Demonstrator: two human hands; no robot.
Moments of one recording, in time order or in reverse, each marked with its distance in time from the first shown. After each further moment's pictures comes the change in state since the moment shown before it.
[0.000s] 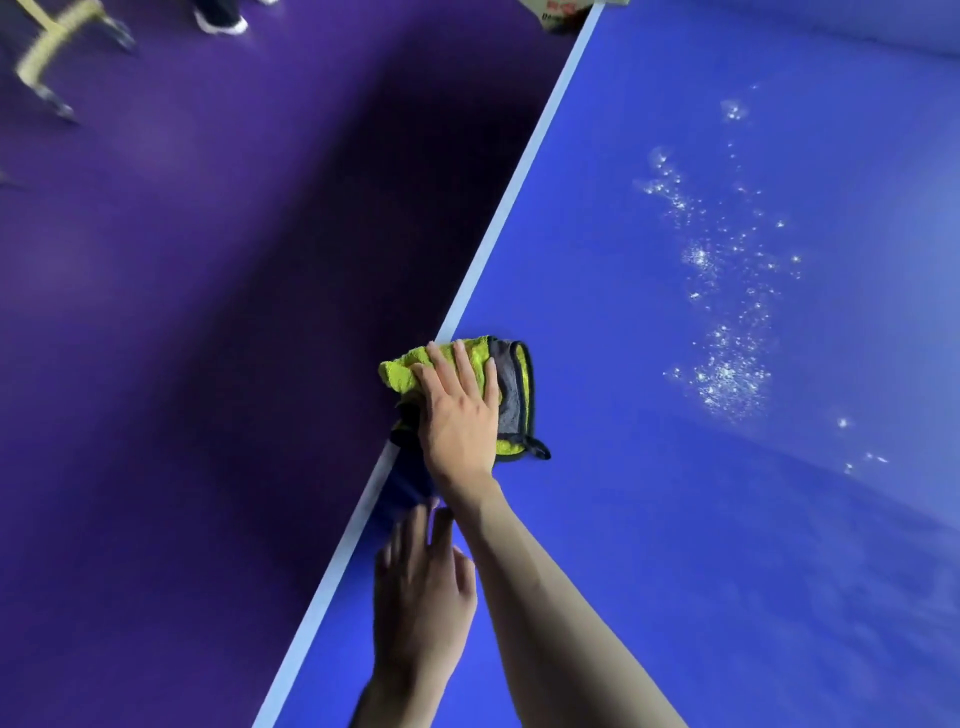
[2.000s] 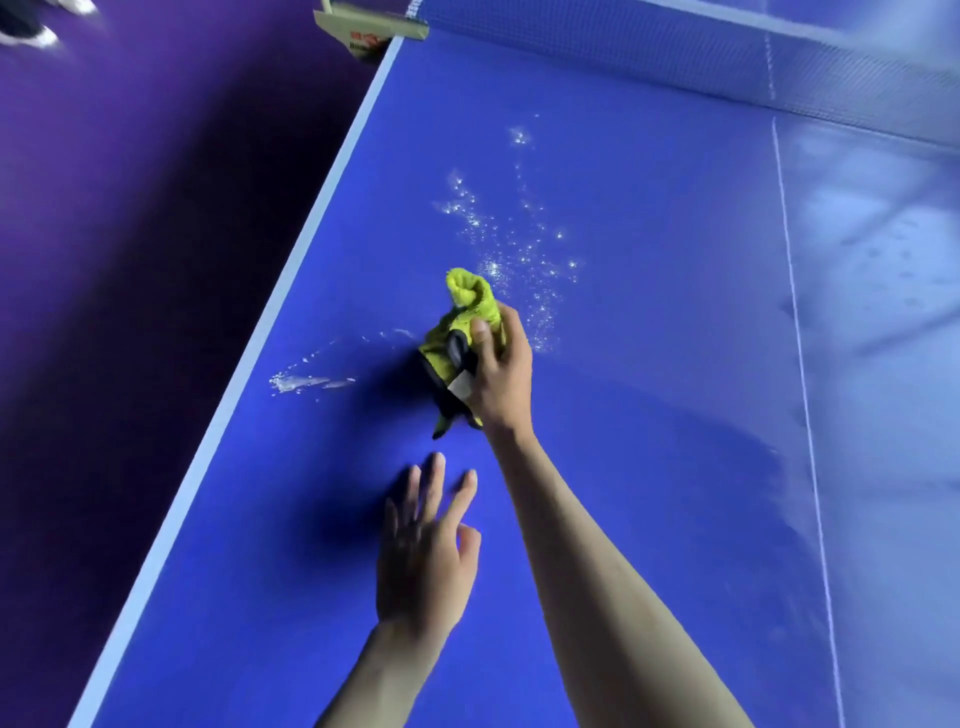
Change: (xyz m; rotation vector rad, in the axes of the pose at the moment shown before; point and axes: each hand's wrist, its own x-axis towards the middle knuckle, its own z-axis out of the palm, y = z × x) left_hand 0.036 0.167 0.065 -0.128 -0.112 0.212; right_hand 0.008 0.186 -0.194 0.924 0.358 0.399
